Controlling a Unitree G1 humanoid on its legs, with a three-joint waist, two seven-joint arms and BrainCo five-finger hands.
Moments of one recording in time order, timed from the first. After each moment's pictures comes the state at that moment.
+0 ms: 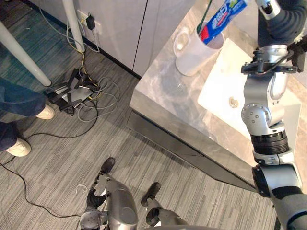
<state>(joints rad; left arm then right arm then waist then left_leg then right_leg) 0.21 0.14 0.20 0.69 0.23 -0.16 0.18 -0.84 -0.48 0.07 -0.02 0.74 -0.34 -0.19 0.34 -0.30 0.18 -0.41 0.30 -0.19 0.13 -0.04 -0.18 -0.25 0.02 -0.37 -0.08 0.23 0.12</state>
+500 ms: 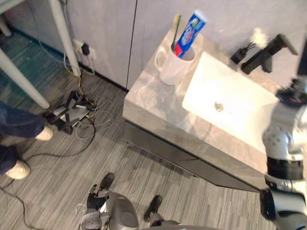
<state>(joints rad) 0.20 0.09 0.29 0.73 0.24 -0.14 0.17 -0.42 -0.47 -0.30 -0.20 0.74 -0.39 -0.19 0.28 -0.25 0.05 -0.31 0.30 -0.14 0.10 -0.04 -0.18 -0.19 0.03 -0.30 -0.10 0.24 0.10</state>
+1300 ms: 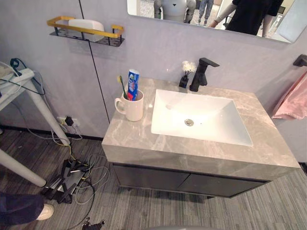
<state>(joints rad) 0.18 0.04 0.51 0.99 0.08 -0.14 0.17 0.23 0.08 -0.86 1.14 0.03 0.01 -0.20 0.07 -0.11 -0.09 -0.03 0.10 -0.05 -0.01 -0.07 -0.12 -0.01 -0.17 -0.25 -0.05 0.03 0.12</state>
